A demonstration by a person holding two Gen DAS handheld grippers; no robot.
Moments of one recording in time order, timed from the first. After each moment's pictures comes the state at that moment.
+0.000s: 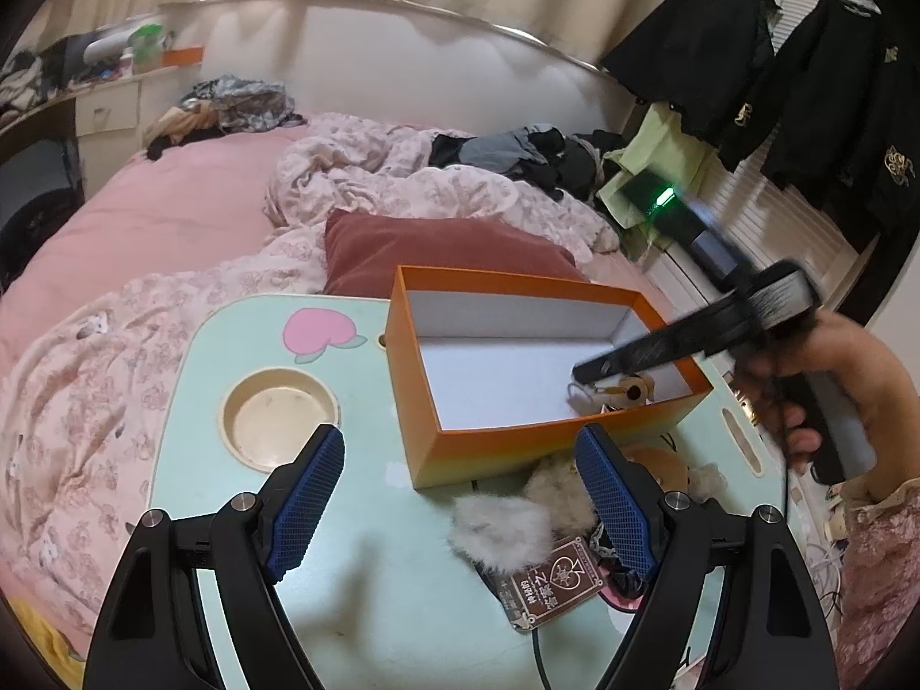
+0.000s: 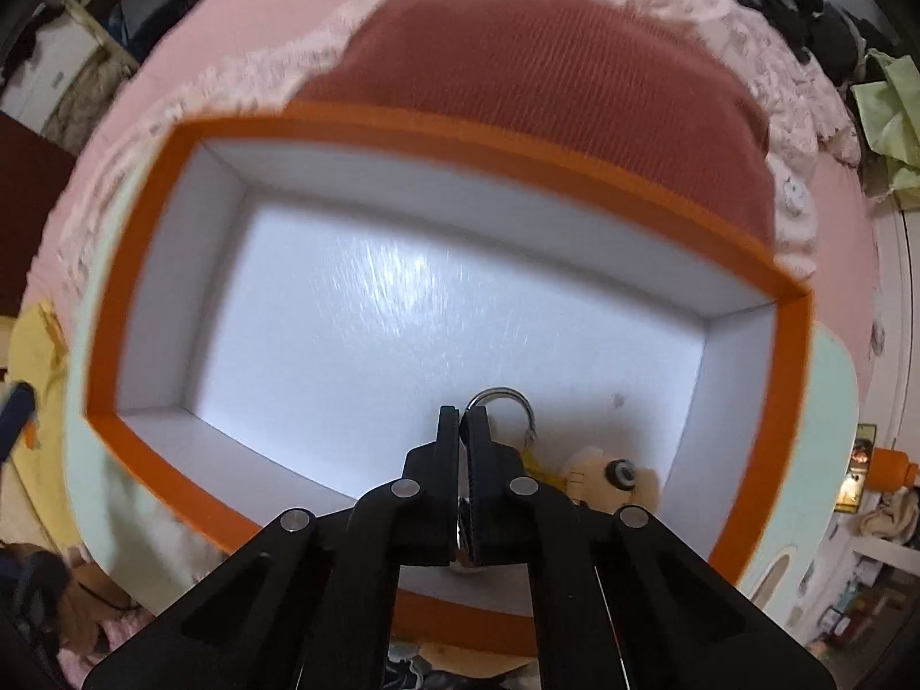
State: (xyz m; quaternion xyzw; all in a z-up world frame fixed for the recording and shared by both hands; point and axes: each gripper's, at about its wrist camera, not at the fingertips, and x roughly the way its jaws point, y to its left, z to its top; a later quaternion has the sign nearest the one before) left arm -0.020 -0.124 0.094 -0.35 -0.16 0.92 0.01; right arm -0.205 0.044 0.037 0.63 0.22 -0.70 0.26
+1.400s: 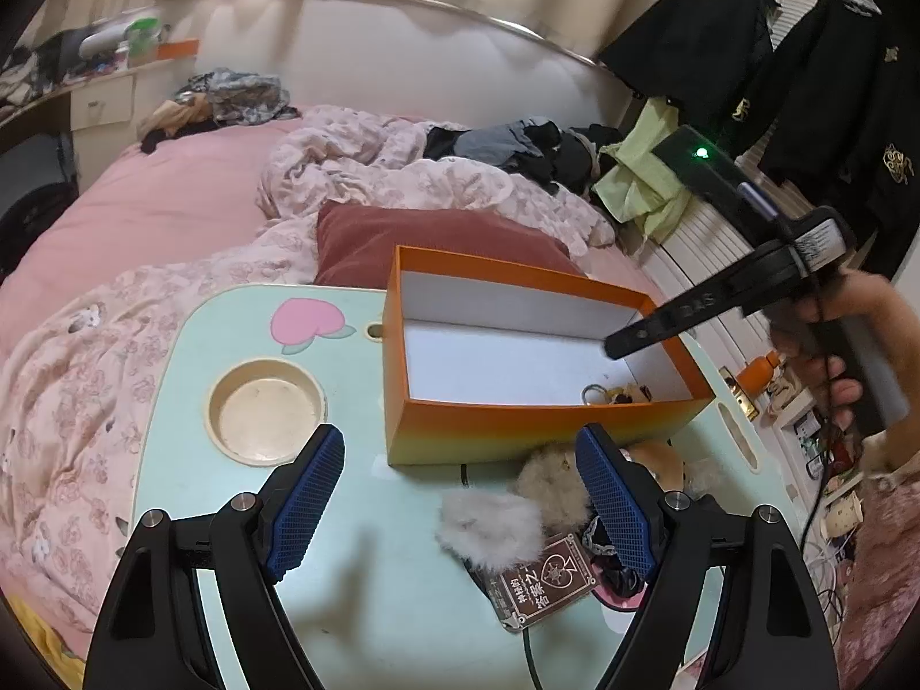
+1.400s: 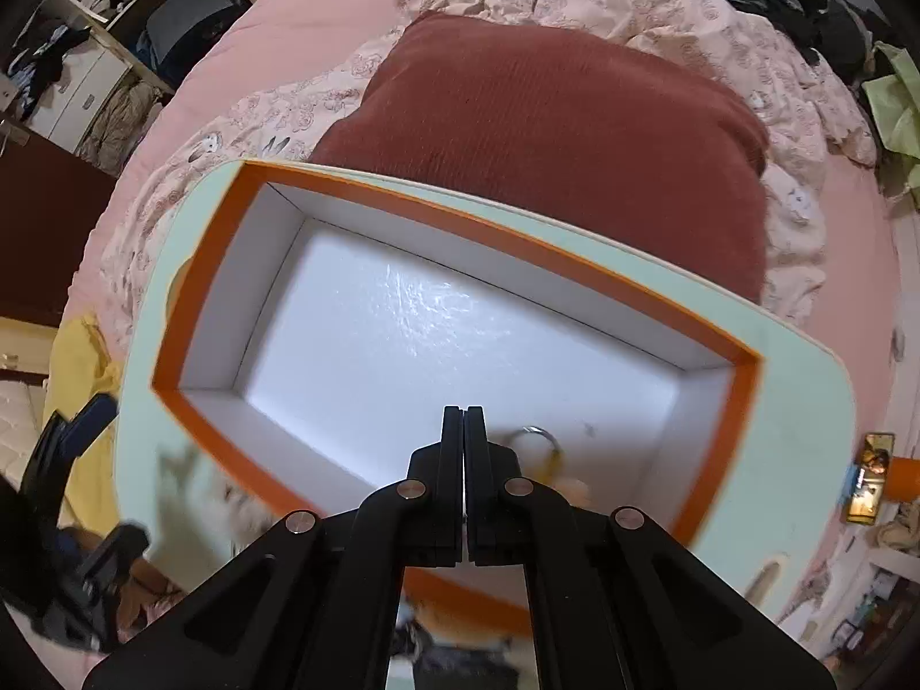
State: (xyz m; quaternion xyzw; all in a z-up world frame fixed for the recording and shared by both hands) left arm -0.022 -0.119 0.092 -0.36 -0.16 0.92 0.02; right arm -0.245 0.040 0.068 0.64 0.20 -0.69 0.29
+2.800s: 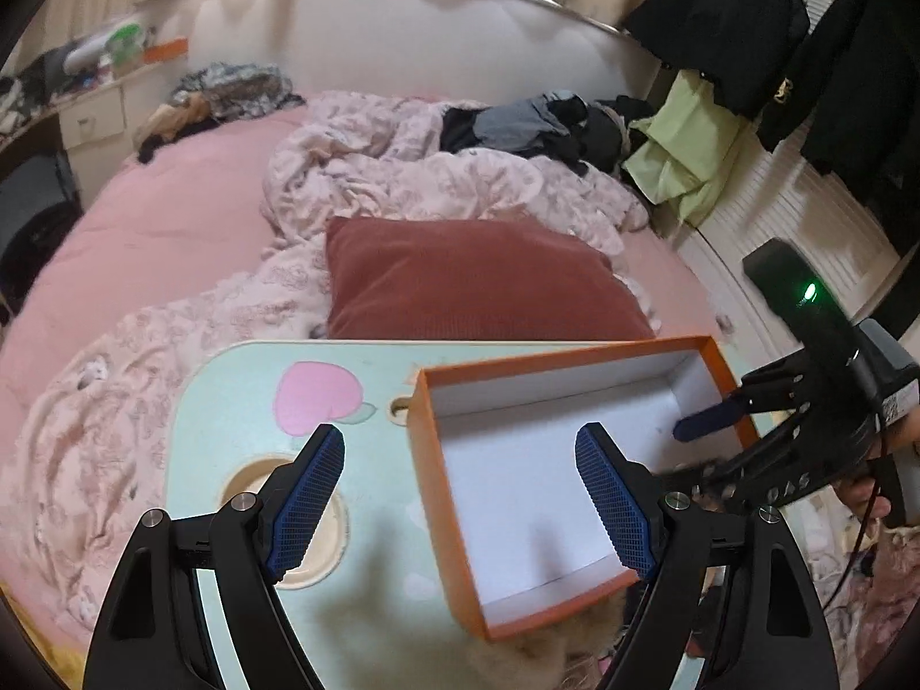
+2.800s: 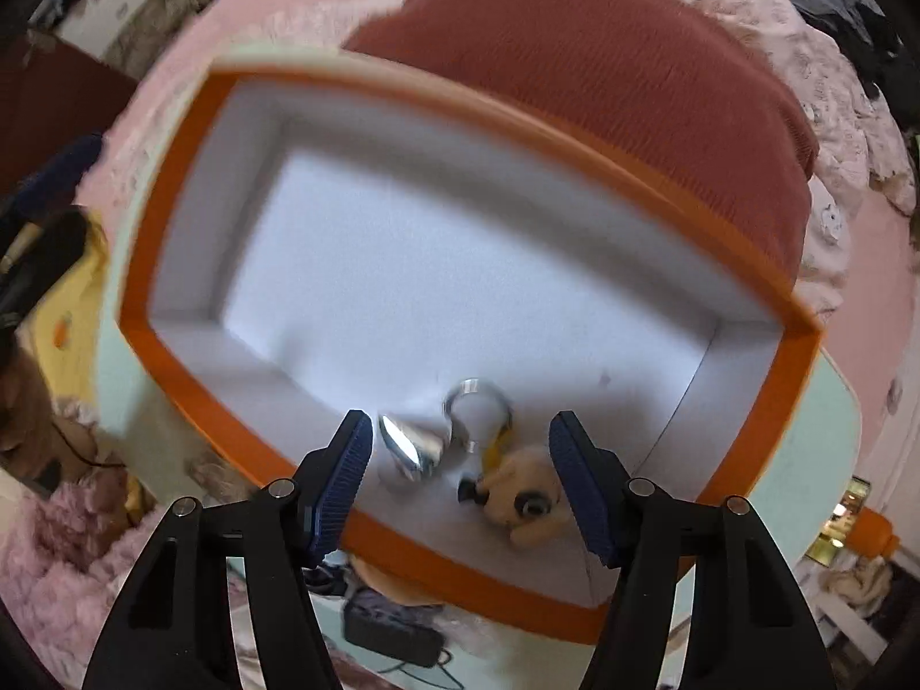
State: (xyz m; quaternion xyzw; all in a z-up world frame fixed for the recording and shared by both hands) left arm -0.124 -0.140 0.123 -0.41 -0.14 0.90 0.00; right arm -0.284 0.050 0.052 0.65 0.25 -0.63 0.35
